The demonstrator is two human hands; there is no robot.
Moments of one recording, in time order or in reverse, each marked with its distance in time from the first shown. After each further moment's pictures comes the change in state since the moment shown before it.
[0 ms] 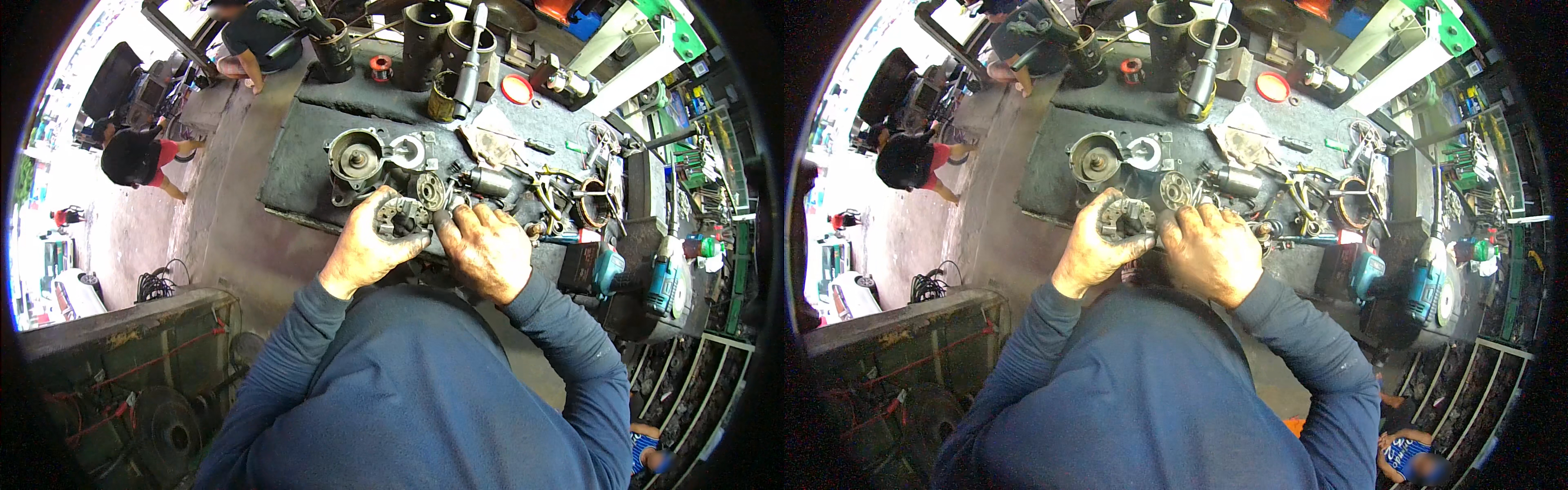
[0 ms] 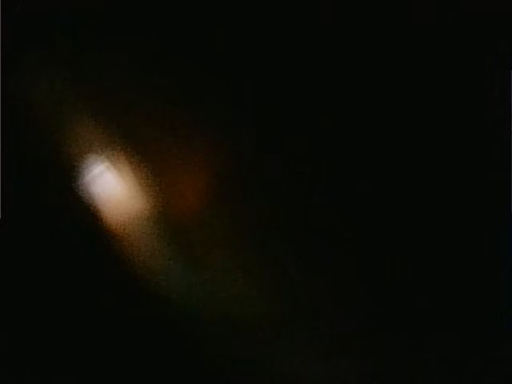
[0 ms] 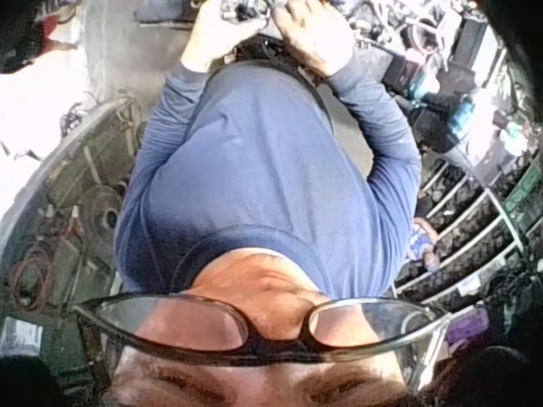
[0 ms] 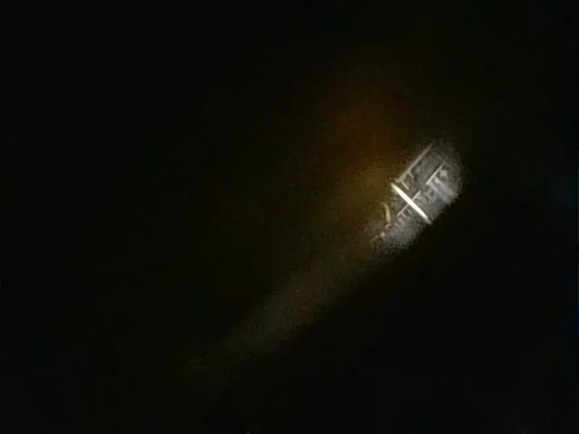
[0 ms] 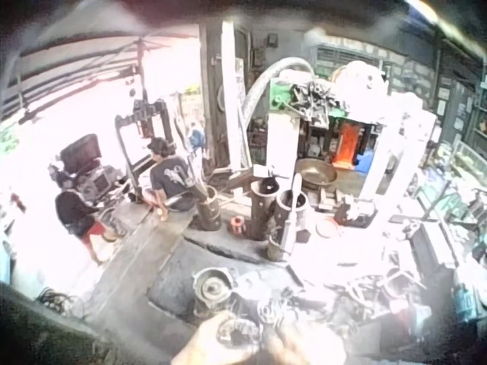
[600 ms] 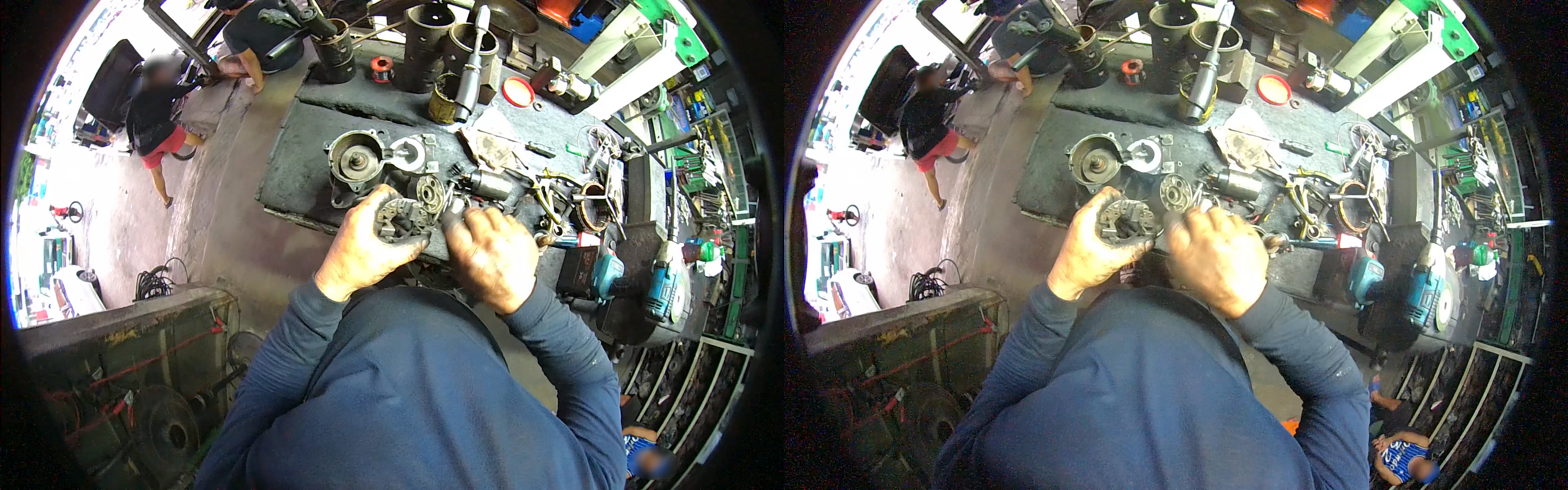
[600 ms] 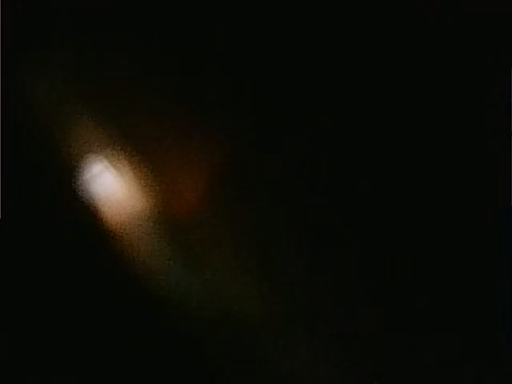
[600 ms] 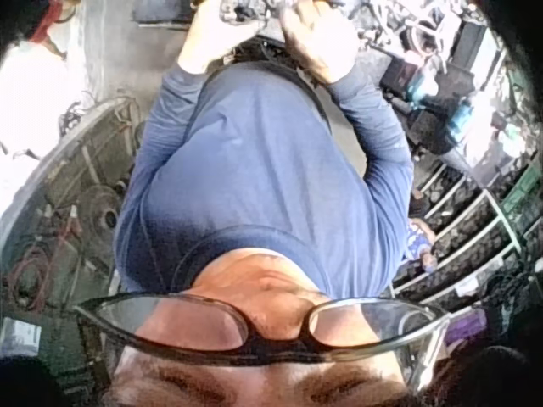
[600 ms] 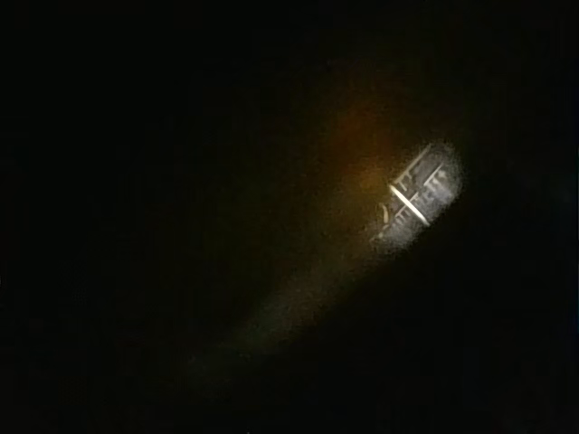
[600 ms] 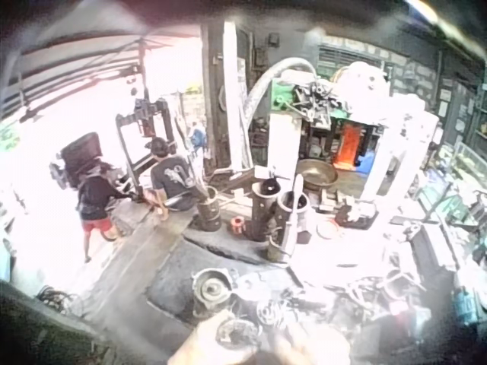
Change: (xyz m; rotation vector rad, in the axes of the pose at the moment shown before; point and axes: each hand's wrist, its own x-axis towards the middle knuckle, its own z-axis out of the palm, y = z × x) left_hand 0.002 0.011 -0.001 0.178 0.032 0.075; right_hand -0.002 -0.002 -0.011 -0.005 0.001 0.083
